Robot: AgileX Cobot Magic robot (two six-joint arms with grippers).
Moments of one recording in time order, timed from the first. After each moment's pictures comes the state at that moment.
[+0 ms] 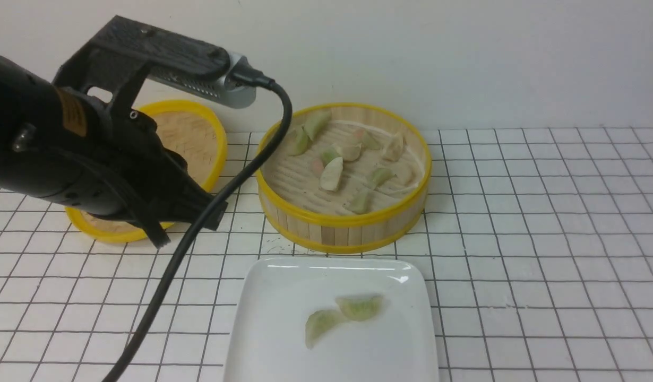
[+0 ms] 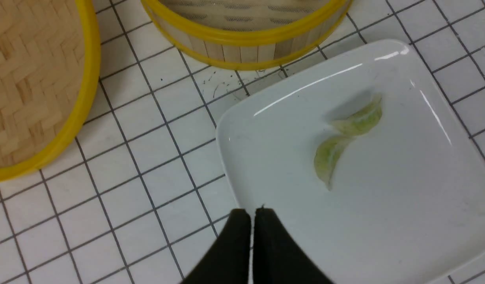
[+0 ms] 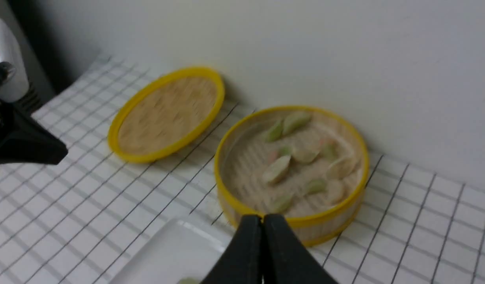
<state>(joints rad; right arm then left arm) 0.59 0.70 -1.08 -0.06 0.83 0.17 -0.51 1.22 -1.20 0.02 0.99 -0.08</state>
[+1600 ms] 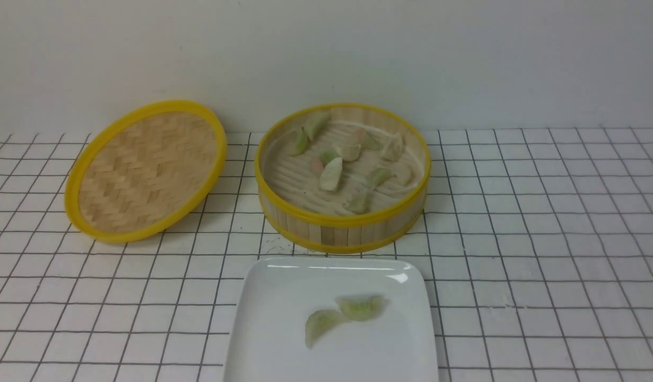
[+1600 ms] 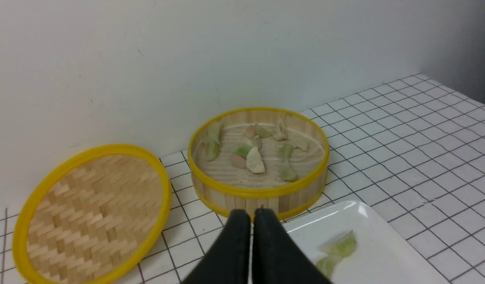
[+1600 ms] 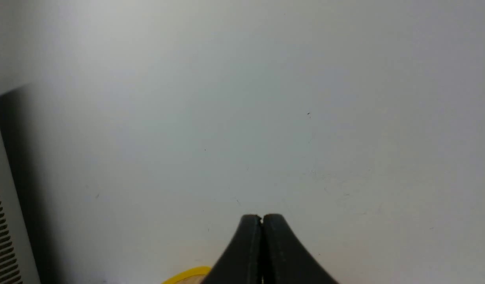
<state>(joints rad) 0.59 -0.02 -0.41 -0.62 0.33 0.81 -0.51 0.34 -0.84 0.07 0.81 -0.05</state>
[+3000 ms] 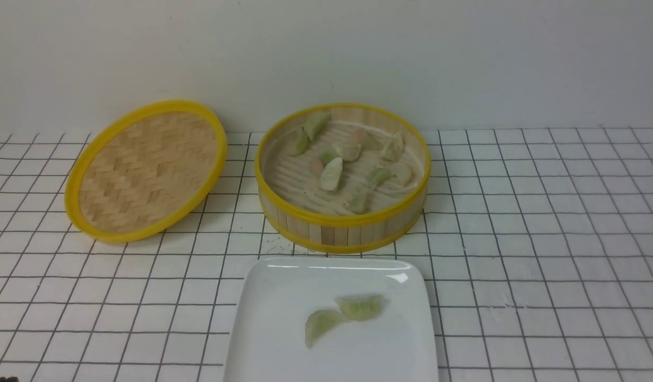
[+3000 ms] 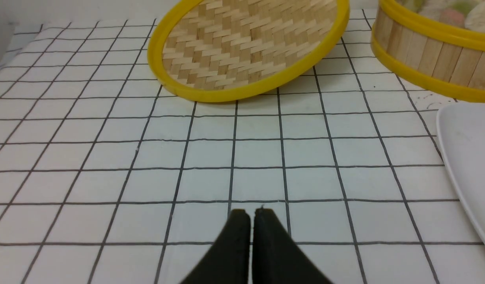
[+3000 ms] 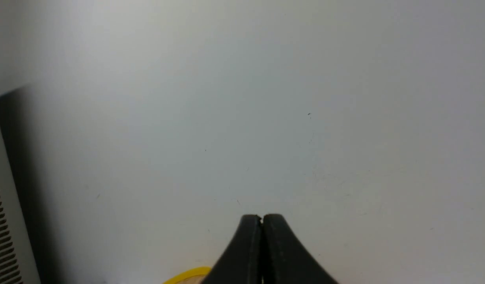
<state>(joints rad) 0.59 -0.02 -0.41 -0.62 0.33 0.81 -0.01 -0.01 0.03 0.02 0.38 -0.05</state>
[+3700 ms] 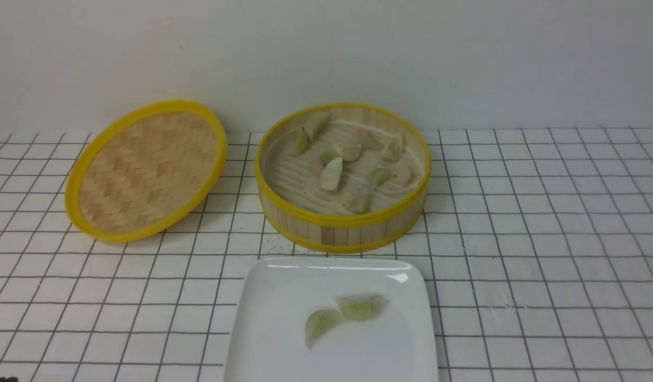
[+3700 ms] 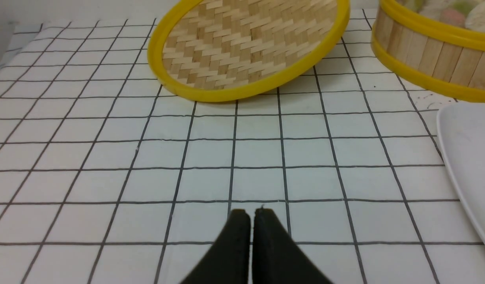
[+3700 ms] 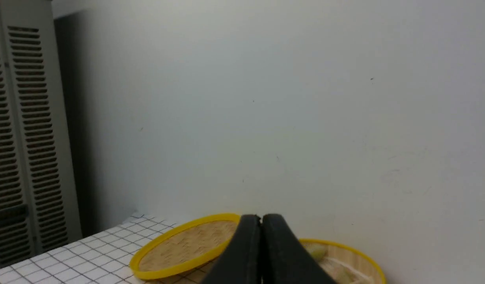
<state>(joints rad) 0.59 -0.02 -0.35 0.08 0.33 -0.01 -0.01 -0.01 0.03 0.02 0.38 -0.05</state>
